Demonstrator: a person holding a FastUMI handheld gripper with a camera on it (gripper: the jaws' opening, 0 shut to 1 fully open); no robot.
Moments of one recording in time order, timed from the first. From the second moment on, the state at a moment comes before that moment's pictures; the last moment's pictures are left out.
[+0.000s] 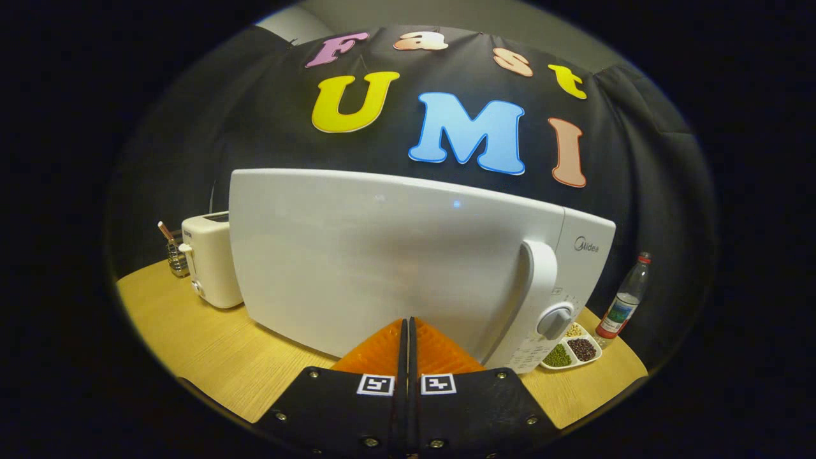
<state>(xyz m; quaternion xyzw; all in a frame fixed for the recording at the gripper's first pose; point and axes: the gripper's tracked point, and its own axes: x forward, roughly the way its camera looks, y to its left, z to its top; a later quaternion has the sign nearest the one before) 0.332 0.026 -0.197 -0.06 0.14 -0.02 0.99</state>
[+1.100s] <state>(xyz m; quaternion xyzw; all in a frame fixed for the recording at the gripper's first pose) 0.006 0.026 -0.047 -0.03 0.06 0.06 1.00</state>
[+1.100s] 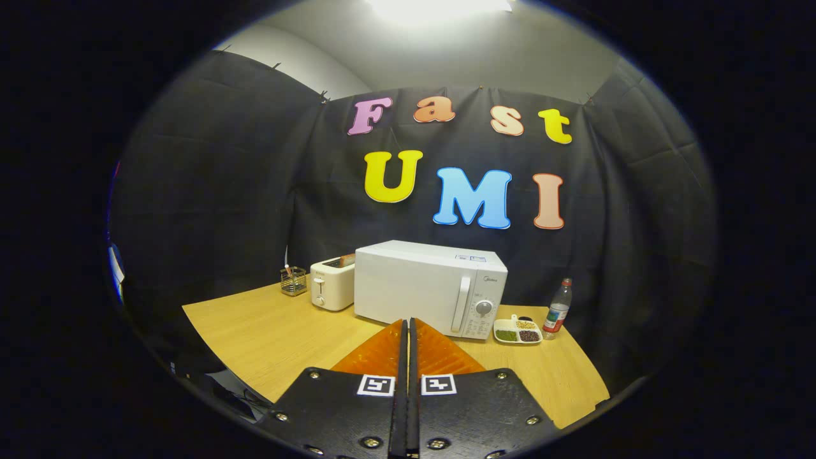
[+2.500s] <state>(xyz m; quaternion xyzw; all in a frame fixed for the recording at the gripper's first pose) -0.013 -0.020 -0.012 0.01 -0.01 -0.03 1.00</state>
